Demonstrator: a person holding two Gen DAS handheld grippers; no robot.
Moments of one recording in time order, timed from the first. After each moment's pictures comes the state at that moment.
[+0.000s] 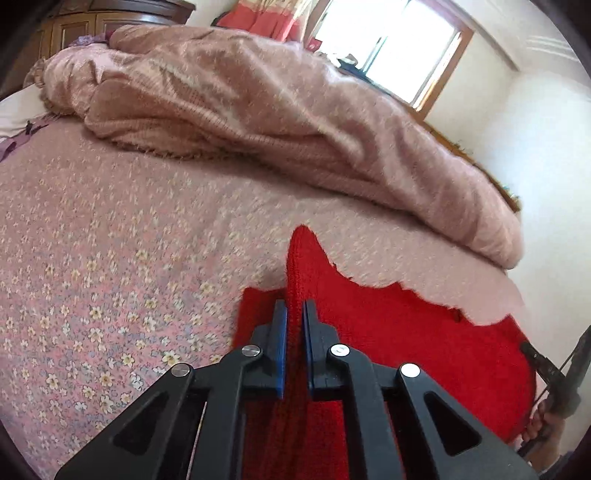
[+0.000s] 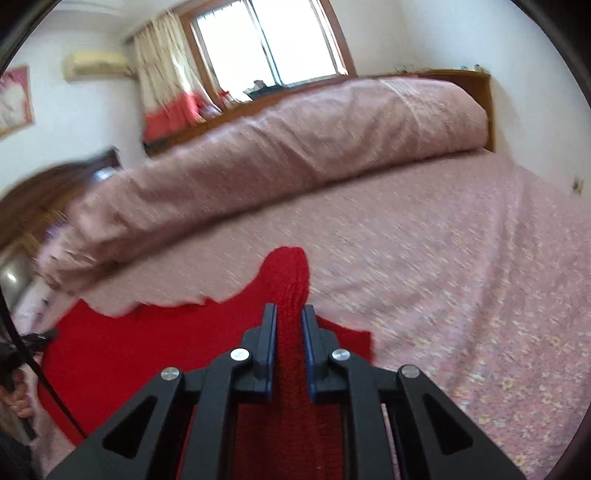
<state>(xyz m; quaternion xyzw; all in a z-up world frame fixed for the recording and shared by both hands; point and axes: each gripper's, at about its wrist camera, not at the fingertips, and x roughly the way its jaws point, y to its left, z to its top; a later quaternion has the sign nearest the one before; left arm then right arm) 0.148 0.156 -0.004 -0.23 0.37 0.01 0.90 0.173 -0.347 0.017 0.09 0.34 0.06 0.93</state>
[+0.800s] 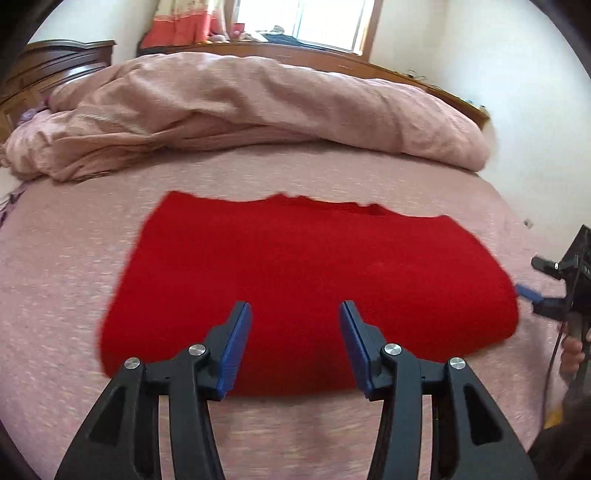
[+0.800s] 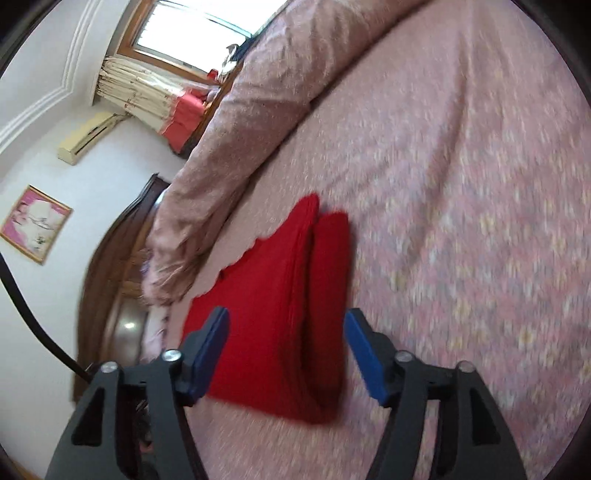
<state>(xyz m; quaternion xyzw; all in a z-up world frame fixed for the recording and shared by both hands) 0.078 -0.011 0.038 -0.08 0.41 -0.06 0.91 0.117 -0.451 -0.010 0.37 0.43 0.23 0.79</state>
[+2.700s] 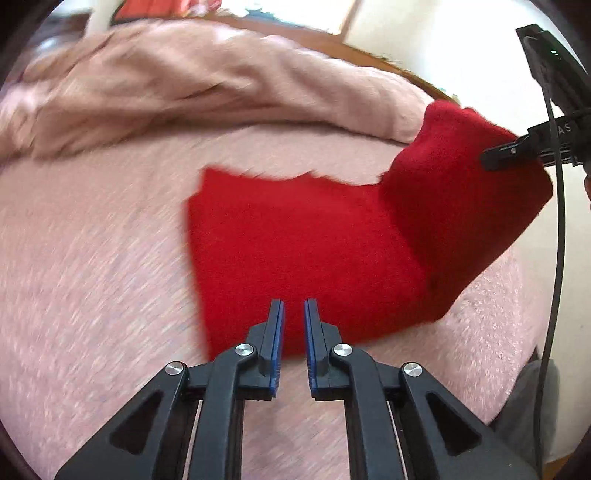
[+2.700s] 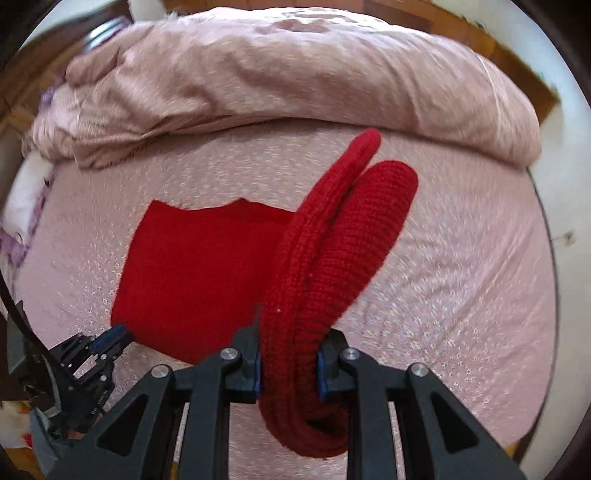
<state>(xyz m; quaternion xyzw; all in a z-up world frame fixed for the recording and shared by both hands) 0.049 0.132 0.034 -0.12 0.46 -0.14 0.87 0.178 -0.110 0.159 -0.08 0.59 0.08 0.80</state>
